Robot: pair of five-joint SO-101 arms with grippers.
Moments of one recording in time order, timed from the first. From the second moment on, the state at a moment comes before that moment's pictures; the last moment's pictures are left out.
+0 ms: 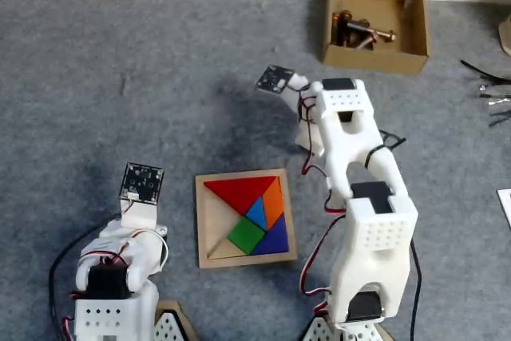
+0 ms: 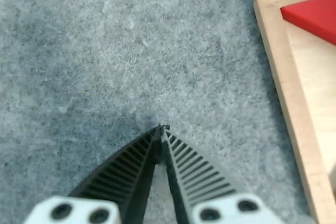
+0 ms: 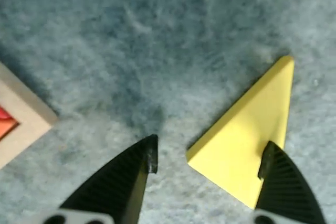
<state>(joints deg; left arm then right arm) -6.7 -103.6 96.0 75.4 -3.7 -9.7 32.3 -6.4 65.2 55.3</state>
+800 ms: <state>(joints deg) -6.7 -103.6 96.0 75.4 -3.7 -10.5 35.2 -11.7 80.2 56.3</state>
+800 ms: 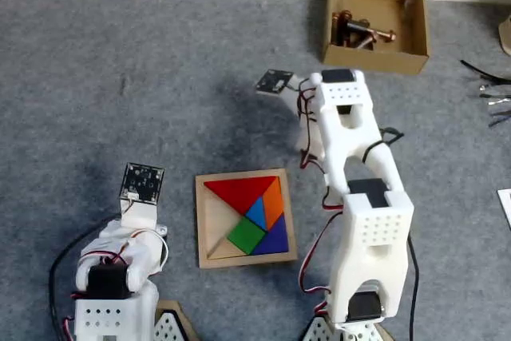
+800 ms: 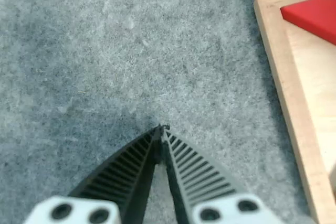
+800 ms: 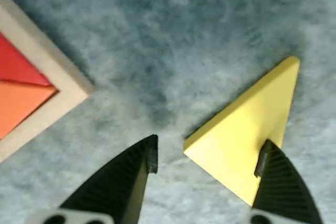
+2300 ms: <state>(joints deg) -6.7 -103.6 96.0 75.4 -3.7 -15.8 0.4 29.0 60.4 52.0</state>
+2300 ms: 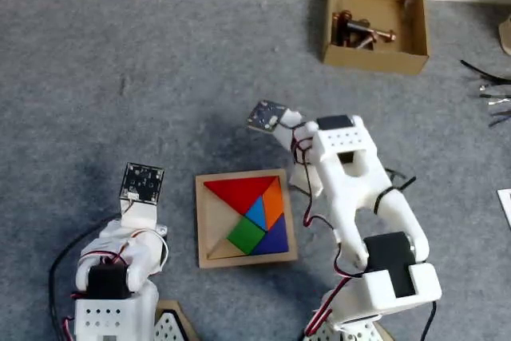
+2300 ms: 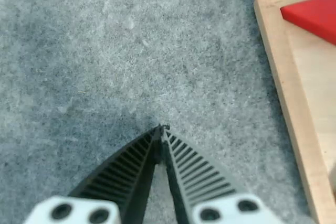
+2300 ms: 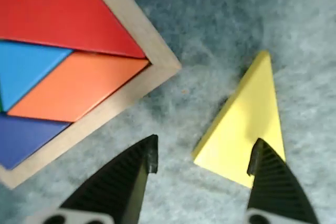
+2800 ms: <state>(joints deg) -6.7 -103.6 96.0 75.4 -3.7 -11.9 0.4 32.7 53.1 56.1</state>
